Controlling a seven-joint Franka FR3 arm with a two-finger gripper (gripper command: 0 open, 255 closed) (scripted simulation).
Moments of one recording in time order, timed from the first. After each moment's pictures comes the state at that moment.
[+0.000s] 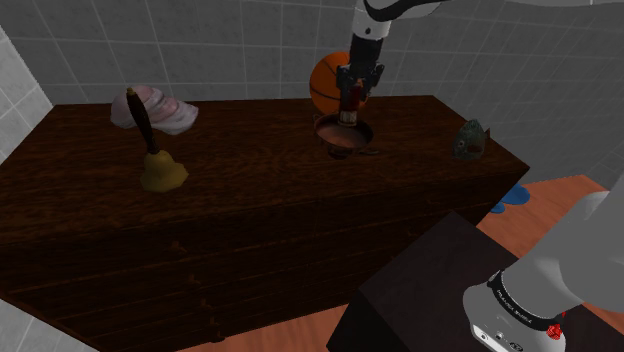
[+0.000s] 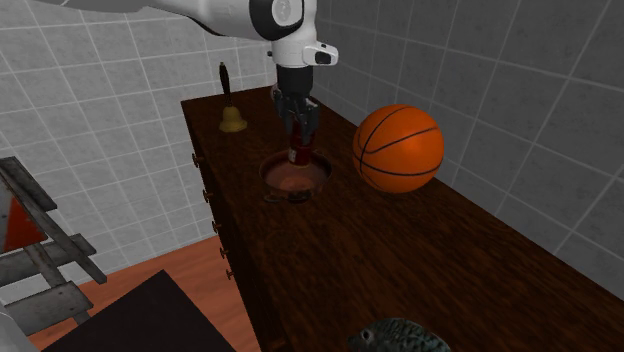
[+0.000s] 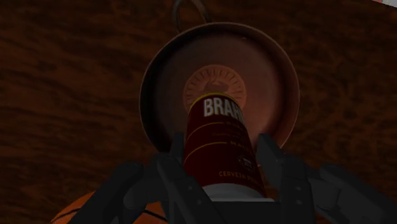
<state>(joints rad) 0.13 0.08 -0.06 -1.78 0.00 1.85 0.24</state>
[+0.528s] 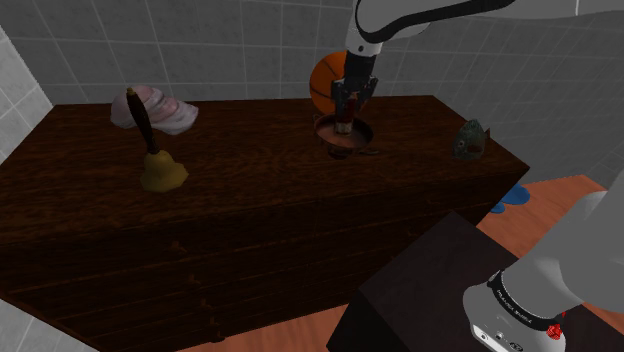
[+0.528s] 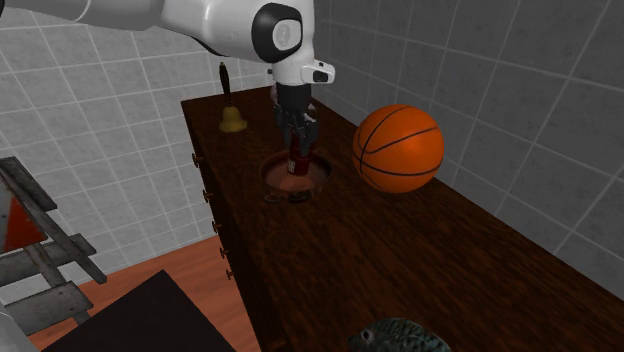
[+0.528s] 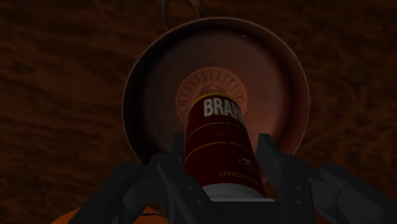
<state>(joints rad) 0.14 0.11 -0.05 -1.84 0.00 1.94 0.25</state>
